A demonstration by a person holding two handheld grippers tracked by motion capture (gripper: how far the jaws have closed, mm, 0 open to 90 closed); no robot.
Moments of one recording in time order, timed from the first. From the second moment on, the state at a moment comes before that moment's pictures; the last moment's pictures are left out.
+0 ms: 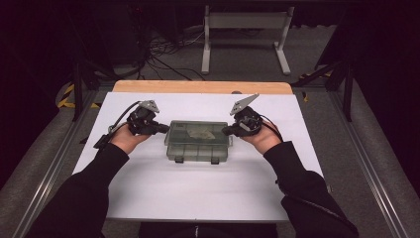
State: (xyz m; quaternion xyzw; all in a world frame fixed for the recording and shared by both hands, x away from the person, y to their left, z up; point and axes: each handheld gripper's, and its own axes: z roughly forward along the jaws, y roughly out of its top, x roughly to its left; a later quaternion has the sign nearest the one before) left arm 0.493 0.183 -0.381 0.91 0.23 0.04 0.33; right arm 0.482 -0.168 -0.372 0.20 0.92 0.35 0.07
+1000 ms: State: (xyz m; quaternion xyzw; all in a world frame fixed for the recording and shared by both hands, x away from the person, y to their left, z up) left arm 0.483 0.167 -0.390 0.94 0.18 -0.01 0.28; right arm 0.464 -0.158 -0.387 0.18 0.93 0.31 0.04
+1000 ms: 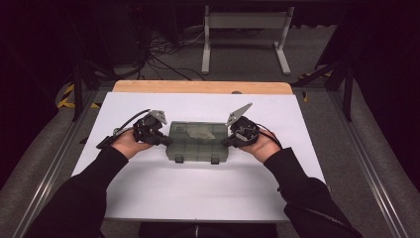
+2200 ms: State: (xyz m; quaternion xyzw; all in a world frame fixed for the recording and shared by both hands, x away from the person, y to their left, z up) left arm 0.478 0.161 -0.393 0.95 0.17 -0.02 0.27; right arm 0.457 -0.156 -0.393 0.17 0.94 0.30 0.04
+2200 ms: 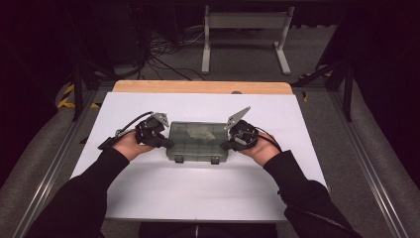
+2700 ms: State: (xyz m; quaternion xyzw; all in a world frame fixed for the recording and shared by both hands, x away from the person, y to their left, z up) left arm 0.465 0.172 -0.378 0.93 0.19 0.01 0.32; right arm 0.449 -0.162 -0.375 0.18 0.92 0.35 0.07
